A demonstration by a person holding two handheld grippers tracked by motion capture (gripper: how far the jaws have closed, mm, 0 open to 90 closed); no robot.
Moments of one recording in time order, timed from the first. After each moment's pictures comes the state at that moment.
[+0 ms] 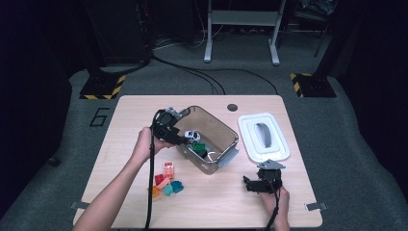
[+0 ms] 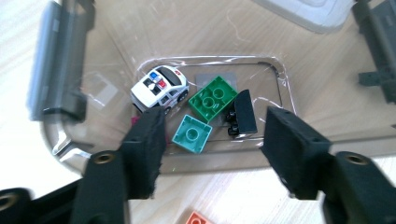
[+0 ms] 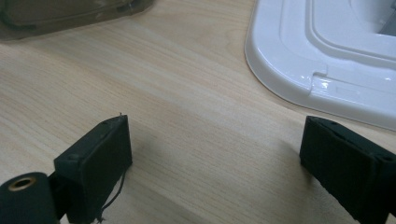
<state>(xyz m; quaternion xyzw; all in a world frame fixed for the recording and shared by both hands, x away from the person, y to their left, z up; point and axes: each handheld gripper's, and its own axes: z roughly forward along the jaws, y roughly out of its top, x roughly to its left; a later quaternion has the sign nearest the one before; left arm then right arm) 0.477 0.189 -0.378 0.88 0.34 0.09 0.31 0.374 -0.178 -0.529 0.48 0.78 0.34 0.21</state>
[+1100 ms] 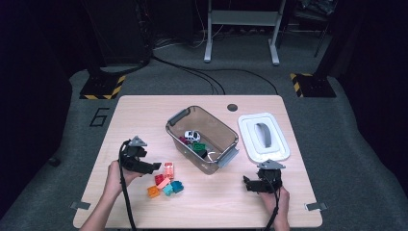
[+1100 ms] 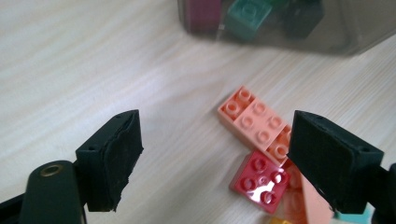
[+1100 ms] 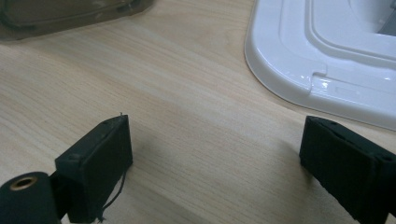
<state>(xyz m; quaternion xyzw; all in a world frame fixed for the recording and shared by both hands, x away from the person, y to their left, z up) 0.412 0.284 -0.457 0.85 0.42 0.11 0.32 0.373 -0.178 -0.529 0.48 0.78 0.34 0.21</state>
